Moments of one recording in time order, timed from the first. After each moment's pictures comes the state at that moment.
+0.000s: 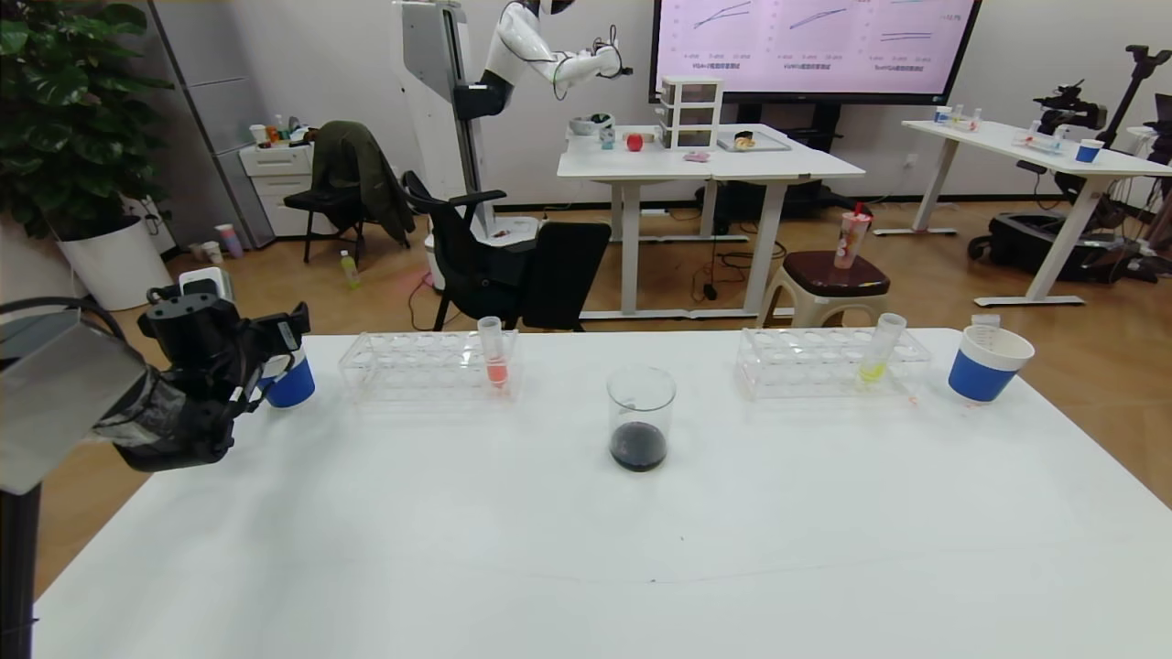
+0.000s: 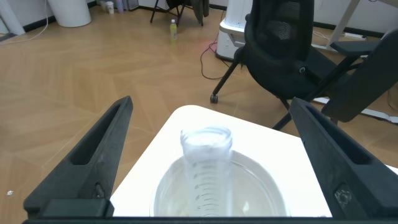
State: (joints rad) left arm 0.24 2.40 -1.26 -1.14 0.16 -0.06; right arm 0.00 0.00 0.00 0.01 0.03 -0.07
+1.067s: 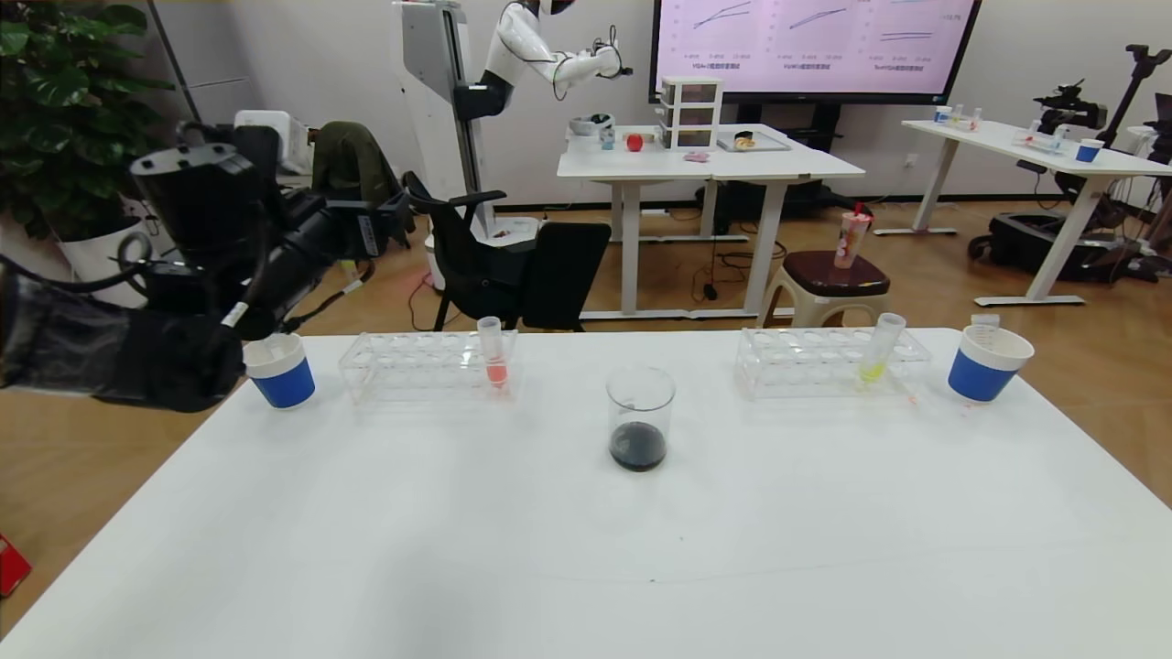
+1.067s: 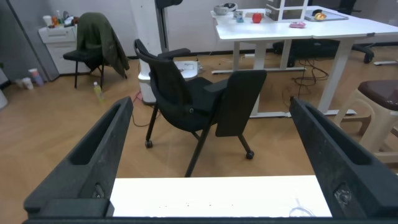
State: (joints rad) left arm -0.12 1.91 -1.15 -0.93 0.16 0.07; right arm 0.00 0.00 0.00 0.01 0.03 -0.07
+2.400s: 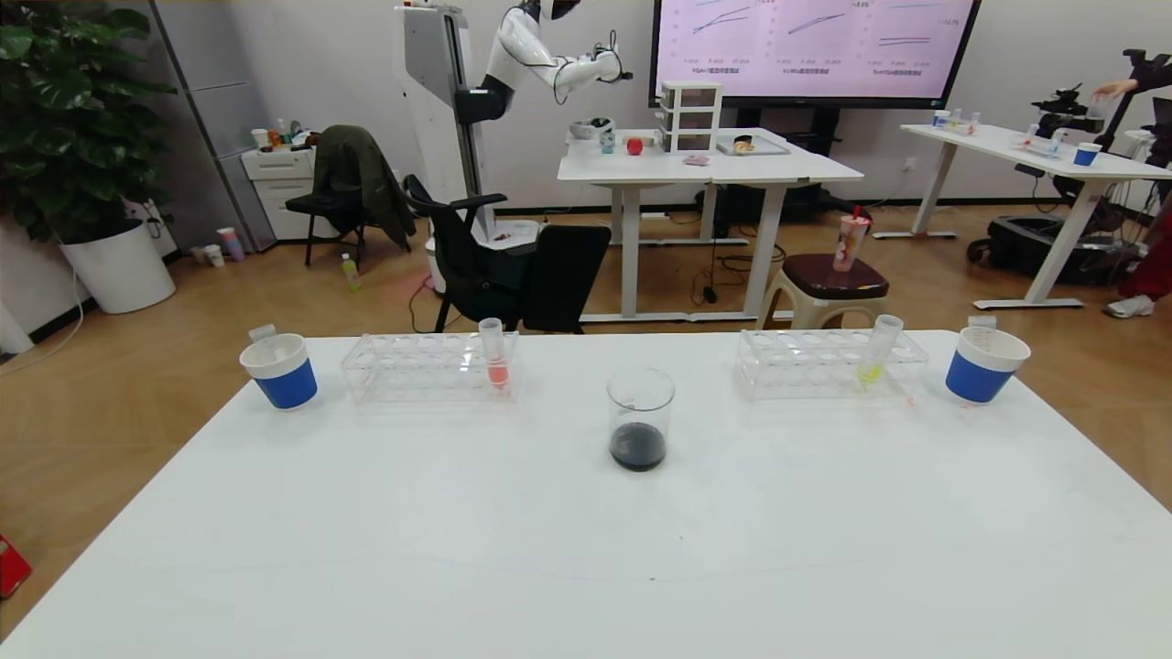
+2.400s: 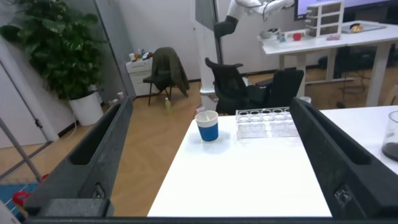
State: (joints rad) left arm 0.02 0.23 -0.66 0.15 0.14 0.21; right arm 0.00 0.00 0.00 0.01 0.03 -0.07
